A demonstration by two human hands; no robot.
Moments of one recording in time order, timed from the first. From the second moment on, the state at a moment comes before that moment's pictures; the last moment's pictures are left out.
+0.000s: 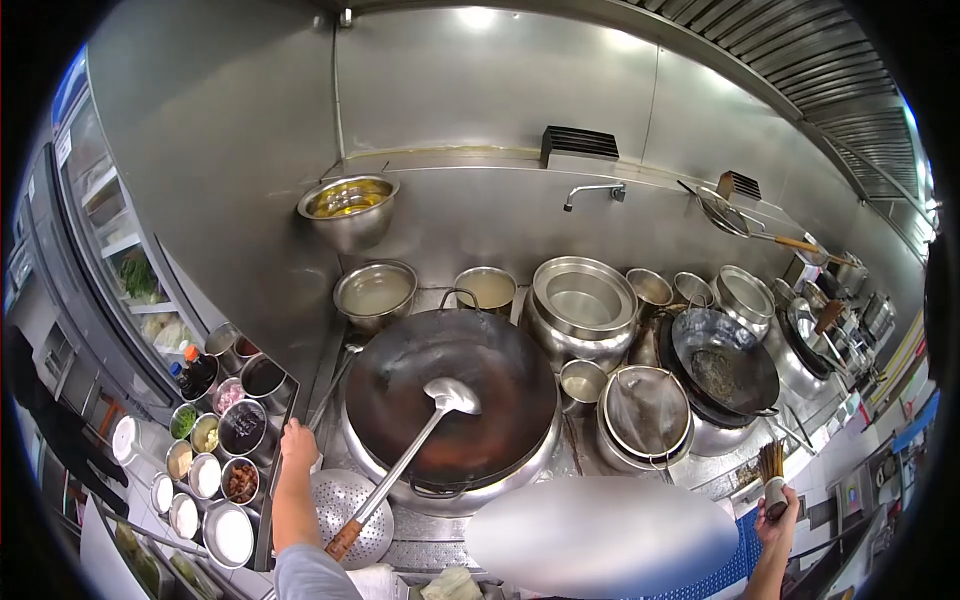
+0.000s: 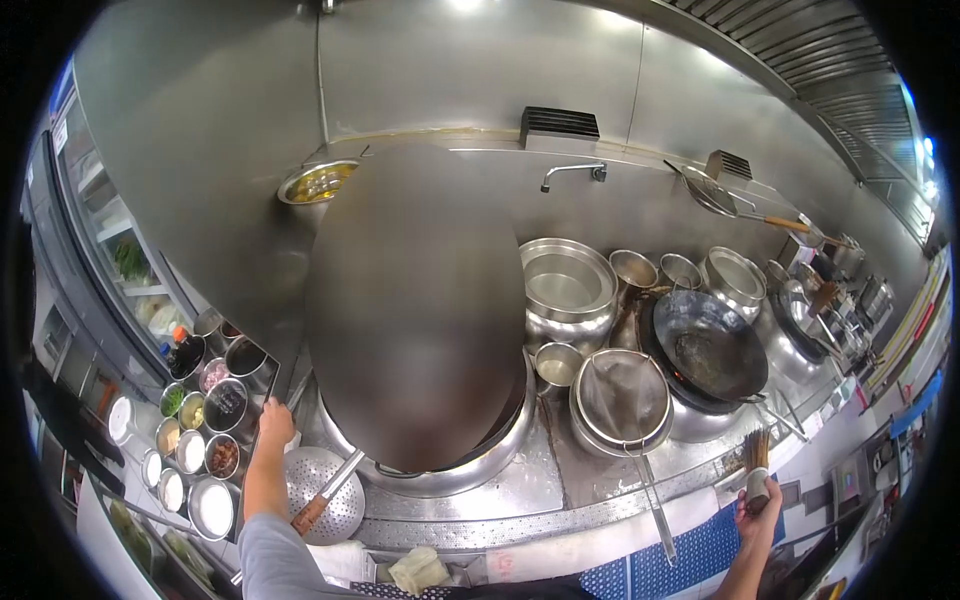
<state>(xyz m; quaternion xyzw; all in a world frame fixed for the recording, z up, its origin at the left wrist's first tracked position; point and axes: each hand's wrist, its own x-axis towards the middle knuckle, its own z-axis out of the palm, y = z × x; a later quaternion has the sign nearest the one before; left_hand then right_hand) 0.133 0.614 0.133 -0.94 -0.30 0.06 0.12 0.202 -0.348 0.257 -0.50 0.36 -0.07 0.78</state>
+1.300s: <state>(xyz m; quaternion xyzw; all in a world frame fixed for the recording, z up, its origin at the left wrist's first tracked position) -0.093 0.241 0.275 -0.79 -0.39 -0.35 -0.32 0.252 -0.576 0.241 -0.59 0.19 0.03 0.78</state>
